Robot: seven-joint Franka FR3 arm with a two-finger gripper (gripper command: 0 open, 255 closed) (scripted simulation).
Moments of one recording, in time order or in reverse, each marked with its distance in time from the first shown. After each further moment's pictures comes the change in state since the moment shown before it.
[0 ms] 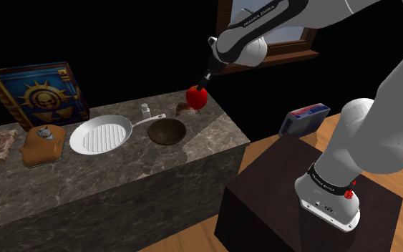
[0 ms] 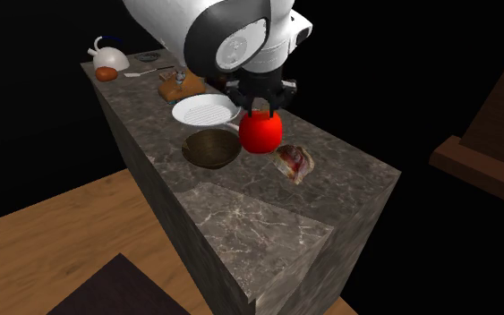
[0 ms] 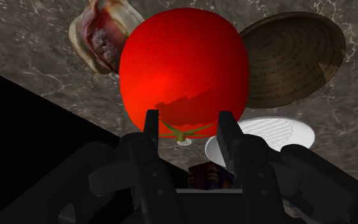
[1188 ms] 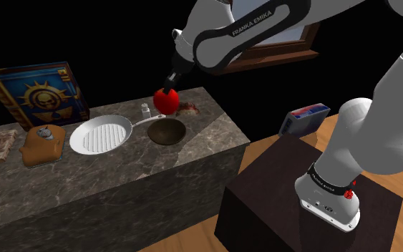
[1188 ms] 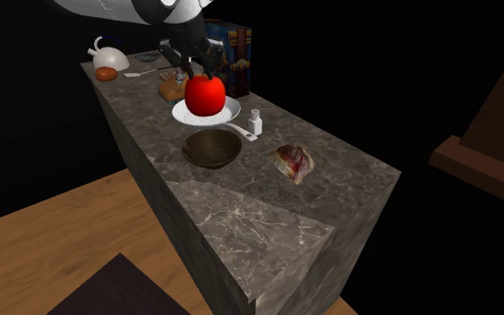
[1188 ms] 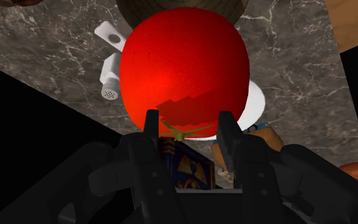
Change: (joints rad) arm 0.071 0.052 0.206 0.170 -0.339 -0.061 0.575
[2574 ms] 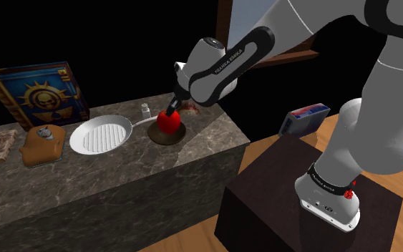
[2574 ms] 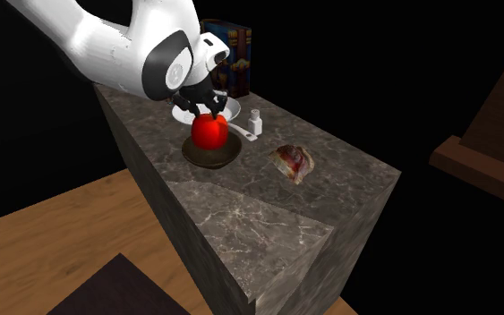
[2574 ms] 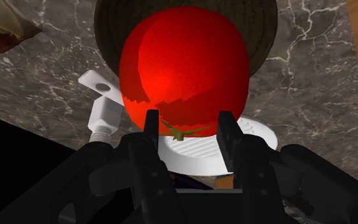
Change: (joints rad) arm -0.017 0.182 0.037 -0.085 0.141 0.264 -0.124
